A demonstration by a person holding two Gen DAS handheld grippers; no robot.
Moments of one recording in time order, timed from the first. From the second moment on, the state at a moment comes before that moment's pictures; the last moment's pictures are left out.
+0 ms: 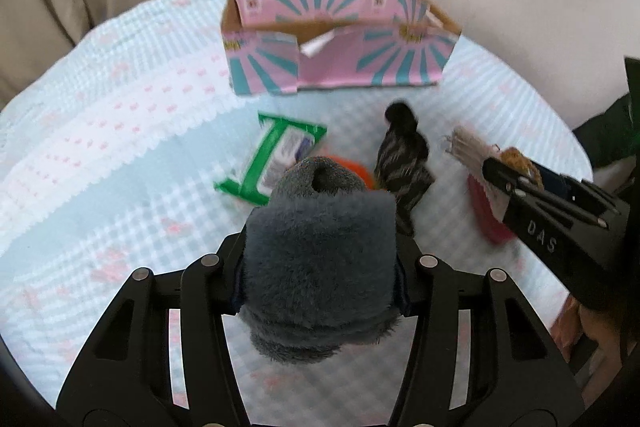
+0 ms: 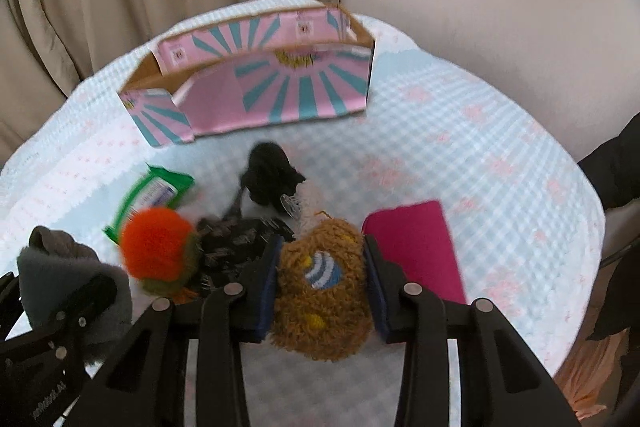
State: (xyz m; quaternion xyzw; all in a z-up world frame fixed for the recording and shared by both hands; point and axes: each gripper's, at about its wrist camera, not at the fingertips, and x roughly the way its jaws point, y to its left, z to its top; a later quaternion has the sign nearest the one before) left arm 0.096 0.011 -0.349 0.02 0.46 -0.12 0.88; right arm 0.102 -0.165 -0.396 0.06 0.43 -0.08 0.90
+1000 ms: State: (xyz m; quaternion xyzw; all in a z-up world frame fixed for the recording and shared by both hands) left arm 0.238 -0.046 -0.140 -0.05 0.38 0.00 0.92; right arm 0.209 -0.213 -0.170 0.04 0.33 0.10 0.94
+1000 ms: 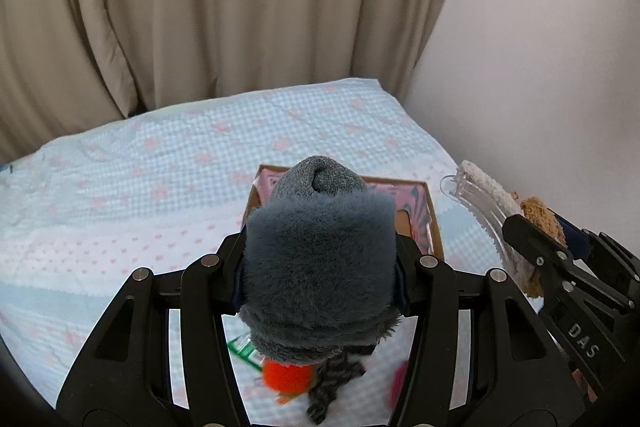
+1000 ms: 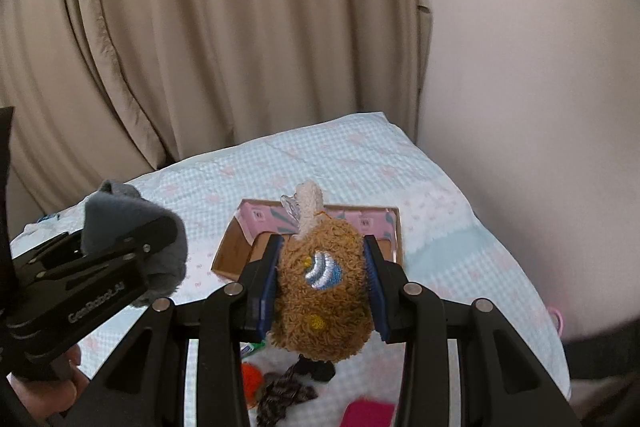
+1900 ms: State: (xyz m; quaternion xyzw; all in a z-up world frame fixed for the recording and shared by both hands) left arm 0.454 -0.050 -0.354 -0.04 0.57 0.05 0.82; right arm 0.408 -0.214 -0.348 0.01 0.51 0.24 0.83
